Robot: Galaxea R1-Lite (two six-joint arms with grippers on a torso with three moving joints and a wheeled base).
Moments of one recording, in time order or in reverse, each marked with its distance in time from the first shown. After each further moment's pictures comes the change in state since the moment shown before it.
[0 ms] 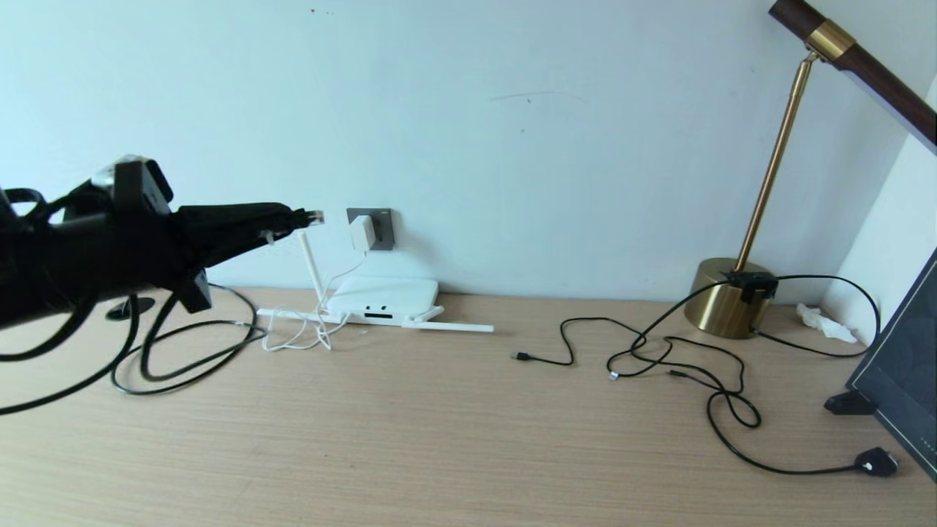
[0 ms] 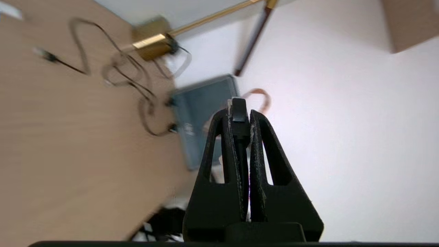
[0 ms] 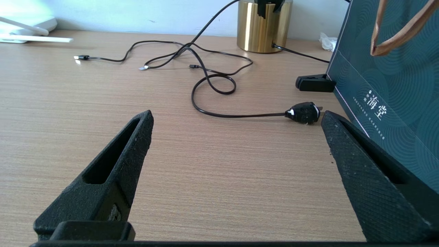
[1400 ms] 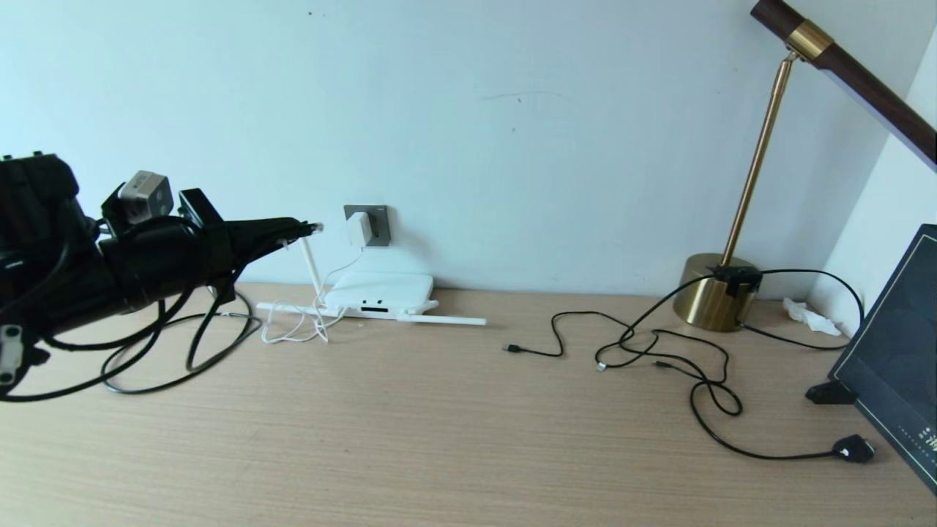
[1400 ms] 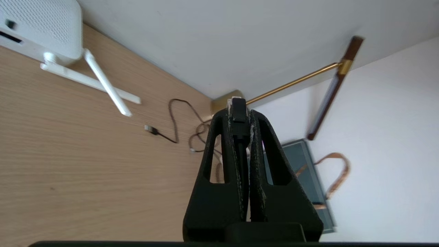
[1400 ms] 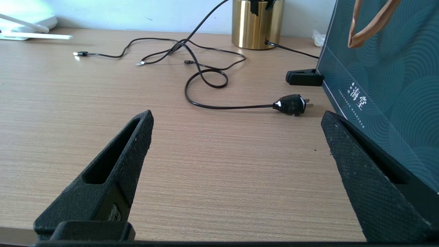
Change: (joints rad) left arm 0.007 0.149 -0.011 -0.033 0.336 0.272; right arm 0.000 0.000 0.000 0.000 0.000 0.000
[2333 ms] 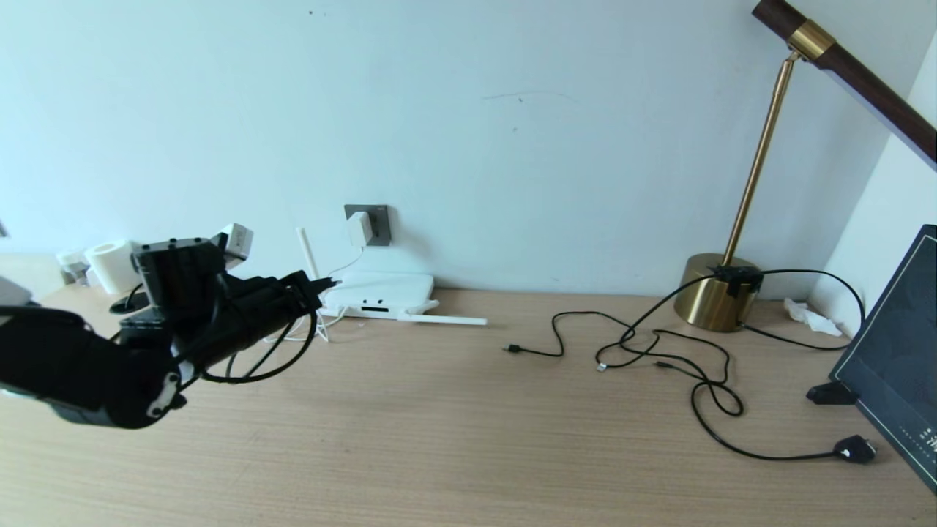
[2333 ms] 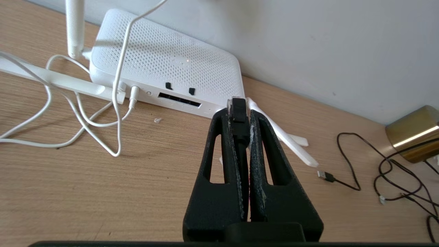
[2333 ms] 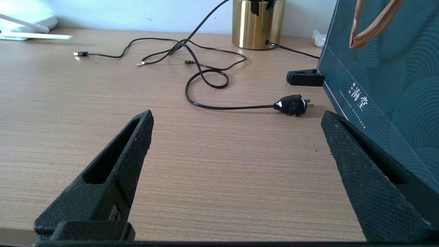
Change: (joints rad) left arm -0.118 0.316 0.090 -0.295 0.457 0.558; right arm 0.000 0.000 0.000 0.000 -0.001 0.002
